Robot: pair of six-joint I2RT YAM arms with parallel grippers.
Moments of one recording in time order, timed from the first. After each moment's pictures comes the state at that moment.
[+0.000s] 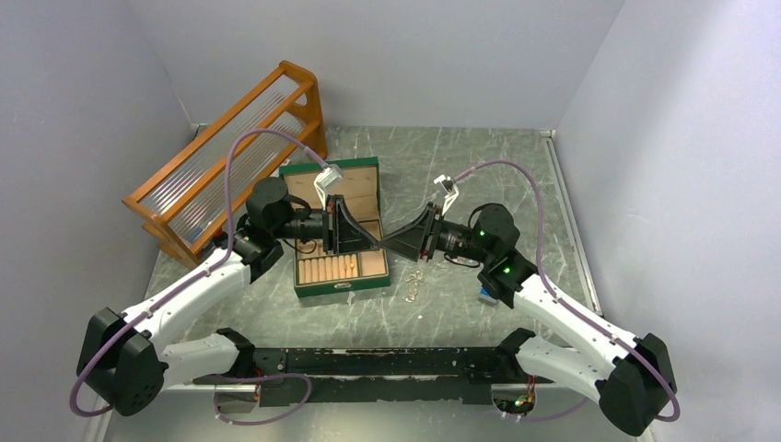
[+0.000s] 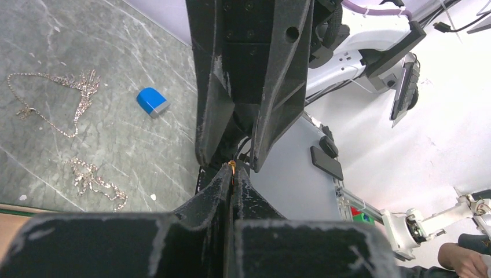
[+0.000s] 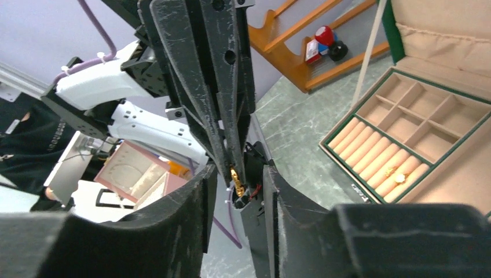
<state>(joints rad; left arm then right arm) -0.58 1.13 0.77 0.32 0.98 -0.67 0.65 0.96 0.63 0.38 -0.63 0.82</state>
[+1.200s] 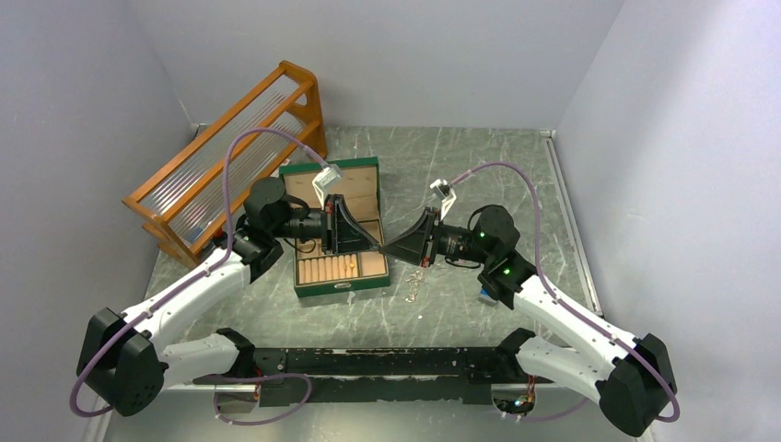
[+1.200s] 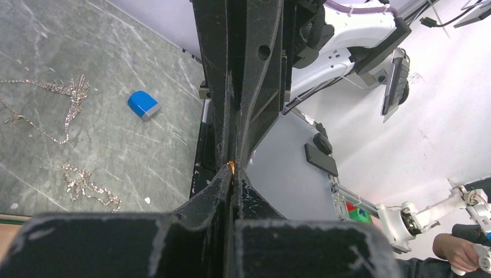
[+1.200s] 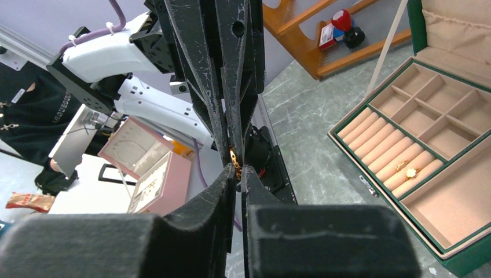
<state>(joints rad) -0.58 1.13 0.77 0.36 1.01 -0.69 0.64 0.96 0.61 0.40 -0.72 0.79</state>
